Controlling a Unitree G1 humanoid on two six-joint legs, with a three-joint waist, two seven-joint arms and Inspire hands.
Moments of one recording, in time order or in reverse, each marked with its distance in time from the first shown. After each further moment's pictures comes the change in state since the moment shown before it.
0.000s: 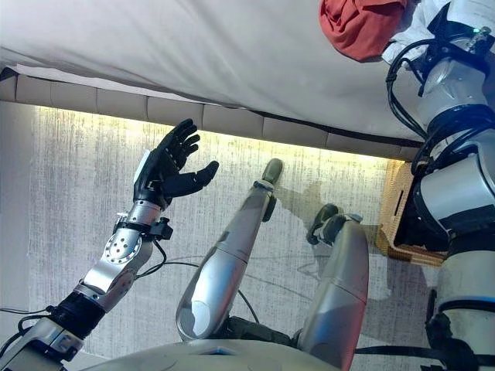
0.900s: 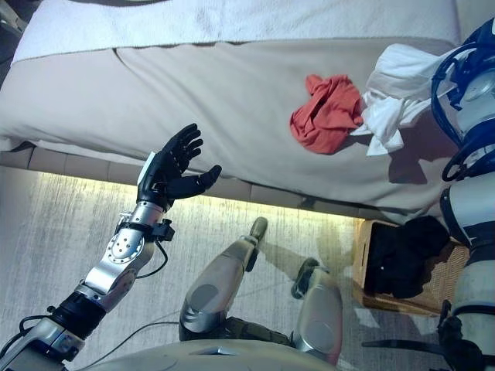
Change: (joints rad) left arm -0.026 -0.007 0.002 0.001 0.042 0.087 0.007; right arm 0.060 -0.122 -0.166 0.030 0.080 -0.095 0.095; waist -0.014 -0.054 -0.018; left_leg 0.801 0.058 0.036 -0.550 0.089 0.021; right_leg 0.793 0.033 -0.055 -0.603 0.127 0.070
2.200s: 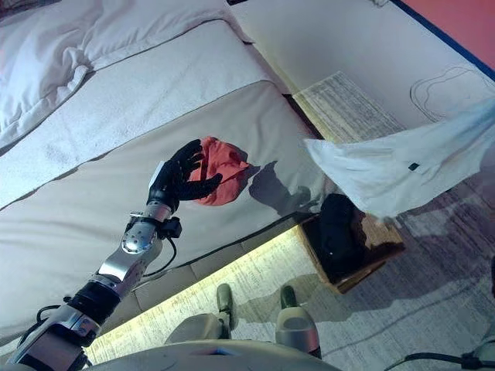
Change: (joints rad) left arm -0.081 -0.079 -0.001 0.179 0.037 0.100 0.013; right arm 0.548 -0.245 -0.468 -0.347 0.200 -0.058 -0.116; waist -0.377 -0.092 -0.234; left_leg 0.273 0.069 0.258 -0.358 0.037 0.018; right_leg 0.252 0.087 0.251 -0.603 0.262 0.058
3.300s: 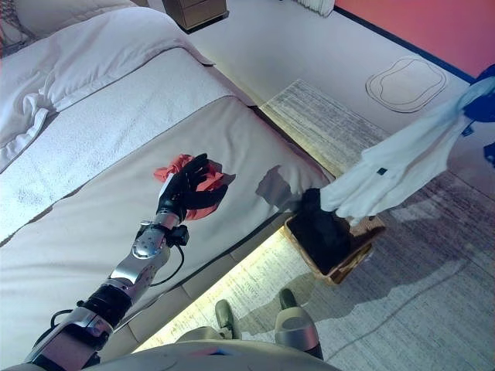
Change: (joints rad) left arm 0.000 -0.083 0.001 0.114 0.029 -0.001 -0.020; right arm 0.418 0.025 -0.106 -0.553 0.062 0.034 0.123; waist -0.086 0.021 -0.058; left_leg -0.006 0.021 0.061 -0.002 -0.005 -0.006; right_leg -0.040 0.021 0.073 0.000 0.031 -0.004
